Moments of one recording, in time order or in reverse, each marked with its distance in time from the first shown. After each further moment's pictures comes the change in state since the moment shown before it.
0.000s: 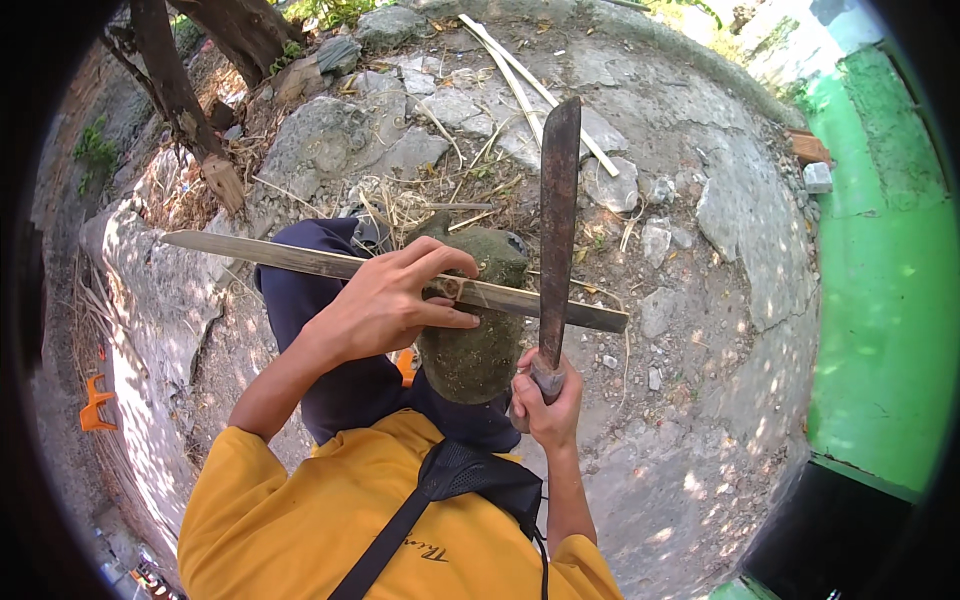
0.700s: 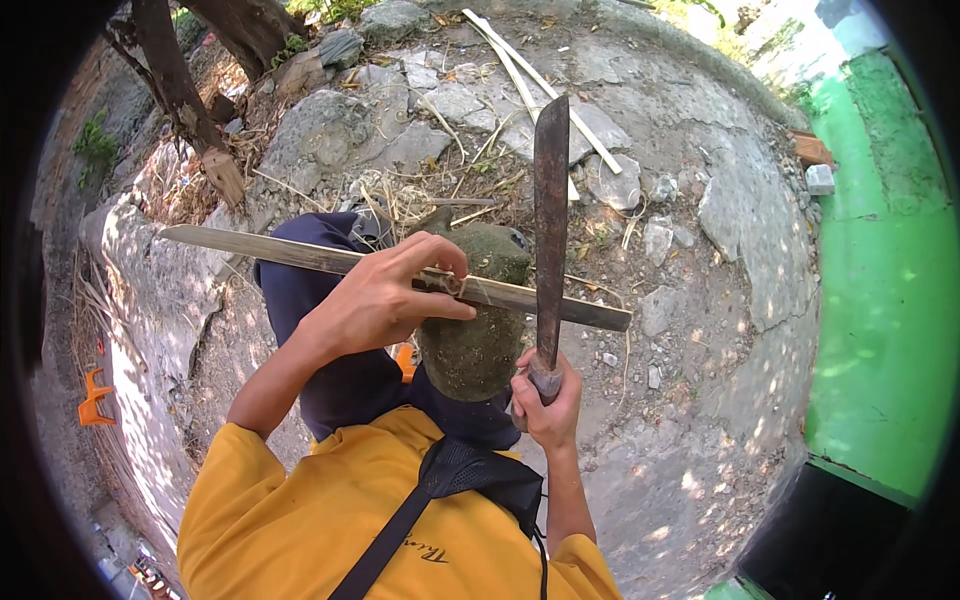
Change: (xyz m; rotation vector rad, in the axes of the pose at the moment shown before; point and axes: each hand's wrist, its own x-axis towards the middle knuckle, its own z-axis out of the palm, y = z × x) left_hand -0.004 0.001 -0.005 -0.143 0.041 -0.074; right_hand -0.002 0.003 -0.001 -0.039 -0.009 0.015
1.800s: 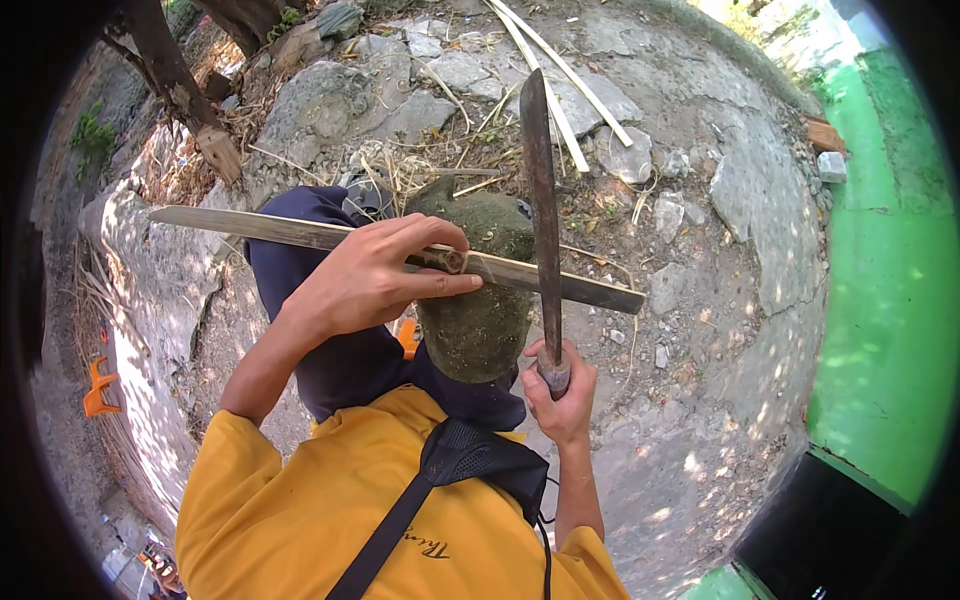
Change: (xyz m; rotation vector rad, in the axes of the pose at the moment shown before) left_hand -0.009 -0.008 0.006 0.162 -0.017 0.031; right_hand -0.011 -0.005 -0.007 -0.226 0.031 -0.037
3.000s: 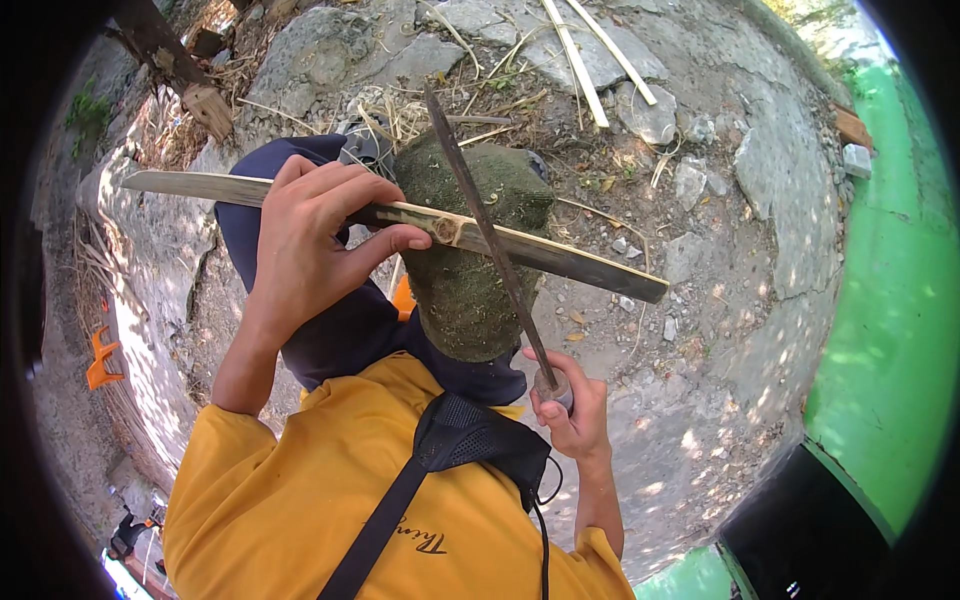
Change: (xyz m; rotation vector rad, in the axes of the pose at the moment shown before) left_hand -0.008 0.016 -0.012 0.149 0.180 -0.463; right_hand -0.025 0.001 -0.037 -0.072 -0.313 0.062
